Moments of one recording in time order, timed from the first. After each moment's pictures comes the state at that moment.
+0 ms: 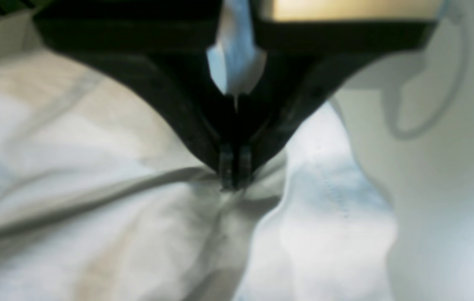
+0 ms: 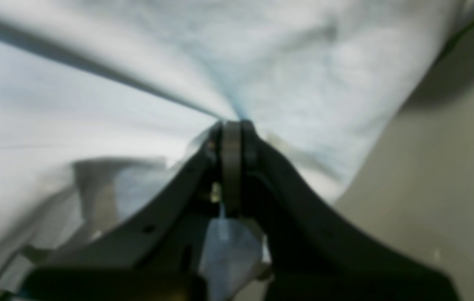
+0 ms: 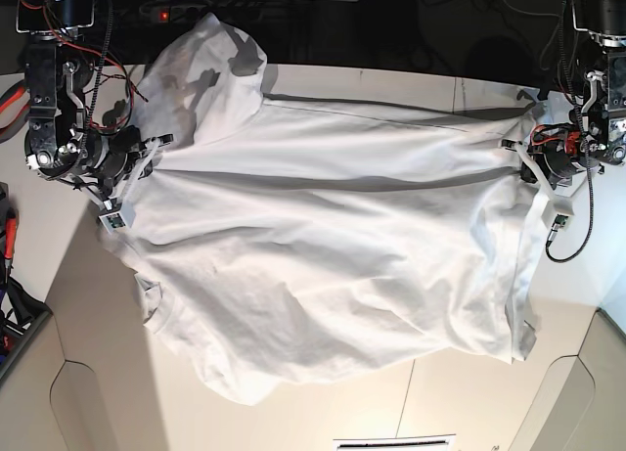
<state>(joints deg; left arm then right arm) 9.0 -26.3 -10.4 76.3 -13.8 -17.2 42.3 -3.7 15.7 3.4 83.7 13.8 18.3 -59.7</state>
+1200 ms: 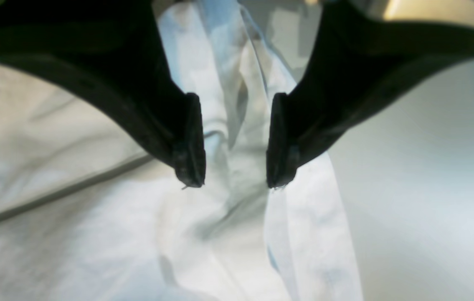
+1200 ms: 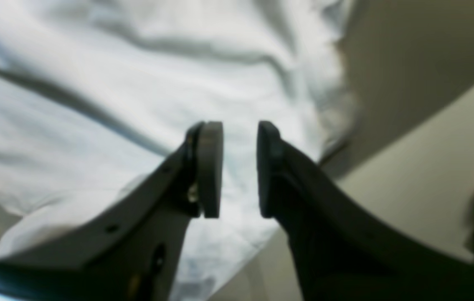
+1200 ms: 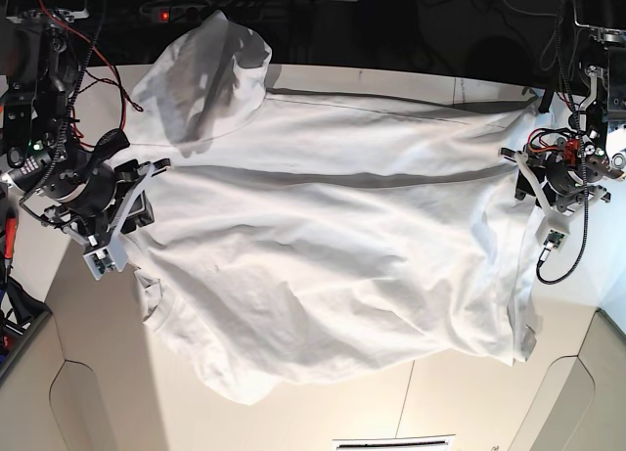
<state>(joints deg) 9.3 -26.4 -10.3 87.7 -13.0 -19.9 43.5 -4.6 15.6 5.3 107.0 16.3 19.9 -62.7</state>
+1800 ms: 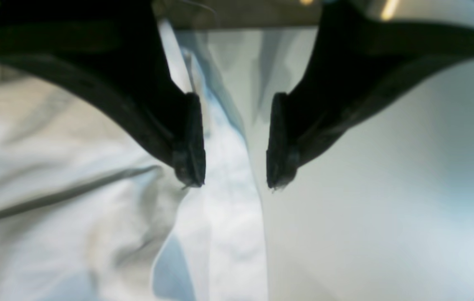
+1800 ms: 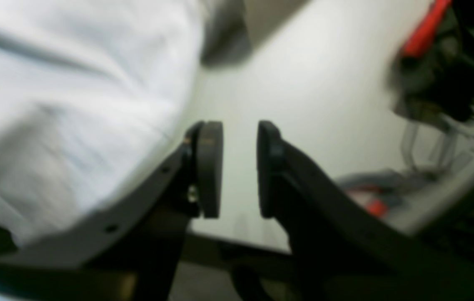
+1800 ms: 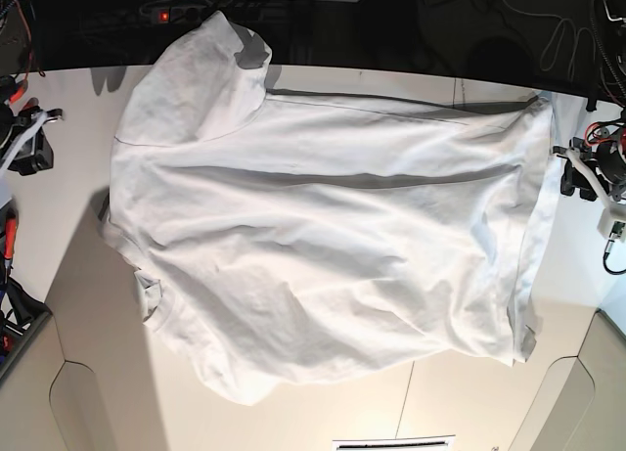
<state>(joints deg) 13.4 -28.9 -27.0 87.7 -25.1 -28.3 45.5 -18.3 23.0 32.1 107.1 30.8 33.0 -65.0</state>
